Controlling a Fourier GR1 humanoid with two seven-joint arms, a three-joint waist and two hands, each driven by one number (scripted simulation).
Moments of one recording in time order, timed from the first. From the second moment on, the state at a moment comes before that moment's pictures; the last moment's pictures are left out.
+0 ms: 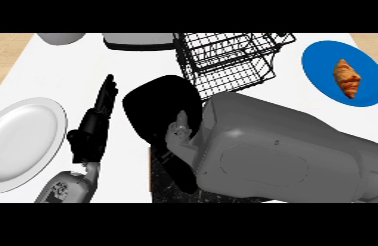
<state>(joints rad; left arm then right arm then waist) -0.18 0.27 -0.30 -1.53 0.09 0.41 0.03 -1.32 -0.29 0.83 -1.47 -0.31 0.58 1.06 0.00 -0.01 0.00</state>
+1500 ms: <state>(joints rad) -0.16 0.22 -0.28 -1.53 0.04 0.38 0.02 -1.26 -0.37 0.99 -1.48 -0.06 0.68 0.98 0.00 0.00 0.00</state>
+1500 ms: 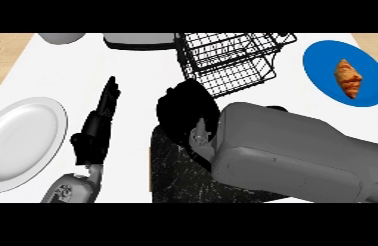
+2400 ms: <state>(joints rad) -0.18 0.19 -0.23 -1.54 0.00 0.34 0.06 -1.03 -0.35 0.86 -1.49 0.16 0.78 0.88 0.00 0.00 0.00</state>
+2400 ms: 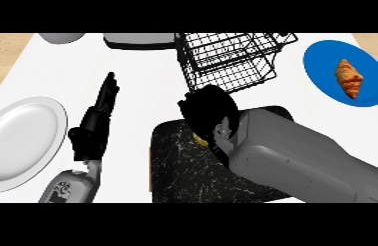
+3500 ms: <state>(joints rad) -0.18 0.14 -0.19 -1.53 -0.05 0.29 0.05 -0.85 -0.18 0.76 -1.36 0.50 0.88 0.79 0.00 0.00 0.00</state>
